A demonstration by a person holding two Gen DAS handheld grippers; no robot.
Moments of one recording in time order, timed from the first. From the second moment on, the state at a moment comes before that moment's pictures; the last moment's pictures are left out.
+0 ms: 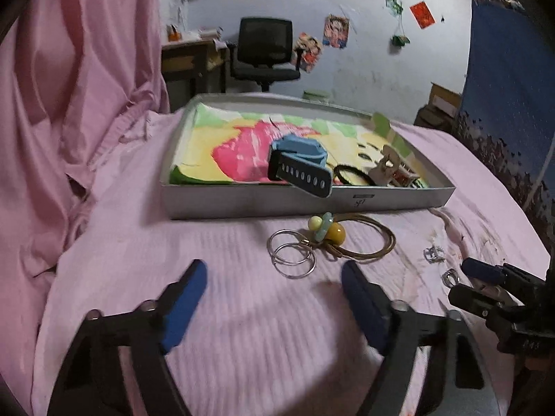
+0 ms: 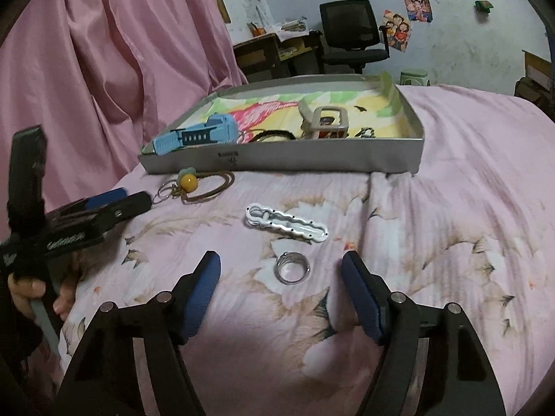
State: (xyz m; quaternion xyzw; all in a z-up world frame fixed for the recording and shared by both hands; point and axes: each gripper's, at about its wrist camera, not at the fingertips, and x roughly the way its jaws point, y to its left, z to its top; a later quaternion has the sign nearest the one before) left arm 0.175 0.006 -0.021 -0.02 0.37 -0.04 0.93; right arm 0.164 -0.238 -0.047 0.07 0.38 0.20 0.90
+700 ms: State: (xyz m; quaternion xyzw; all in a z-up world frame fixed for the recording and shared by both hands) left arm 0.200 -0.011 -0.031 0.01 0.40 -0.08 0.91; right arm 0.169 -0.229 -0.060 0.09 0.40 0.21 0.89
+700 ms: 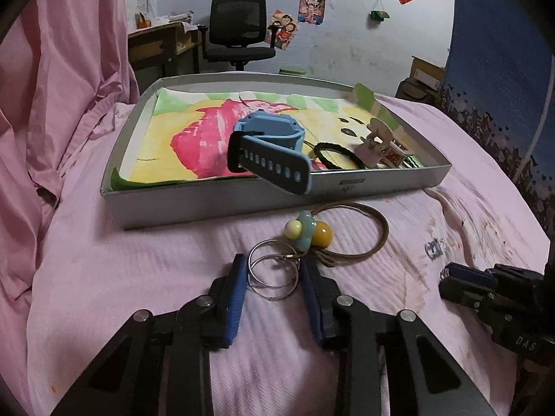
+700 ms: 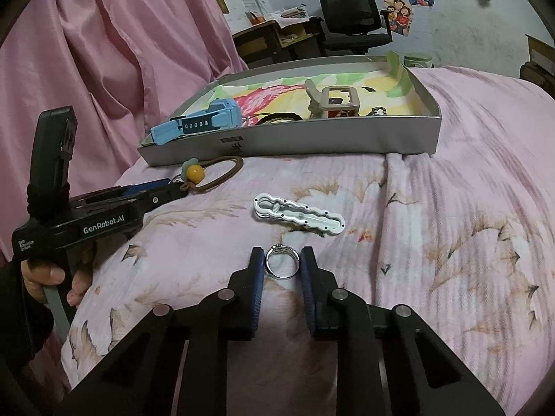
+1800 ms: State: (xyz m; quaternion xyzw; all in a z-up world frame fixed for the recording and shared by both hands) left arm 0.118 -0.030 0.041 -0.01 0.19 -0.03 0.98; right arm 0.128 -0.241 0.013 0.05 0.20 0.20 0.96
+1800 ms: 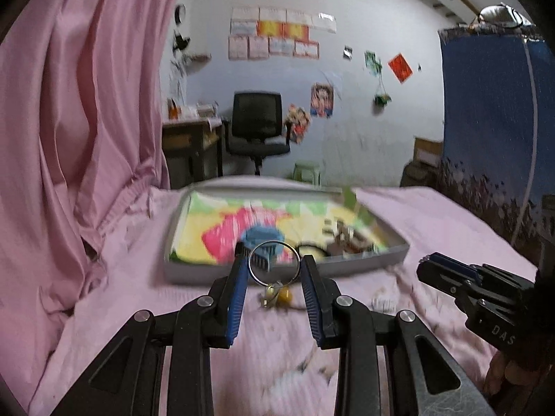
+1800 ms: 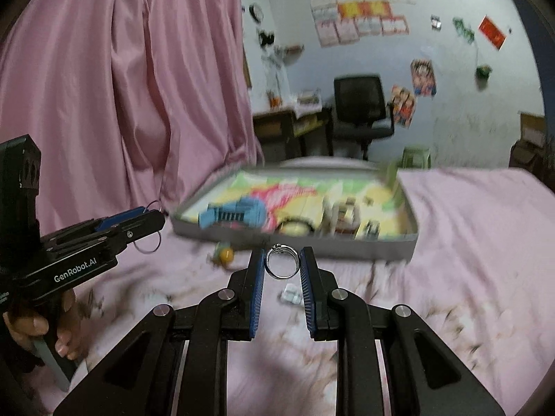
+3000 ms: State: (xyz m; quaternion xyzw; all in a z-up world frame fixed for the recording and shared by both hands) left arm 0.259 -0.067 0.010 -0.05 0.26 0.00 0.96; right arm 0.258 -0.259 0.005 0.06 0.18 0.16 0.97
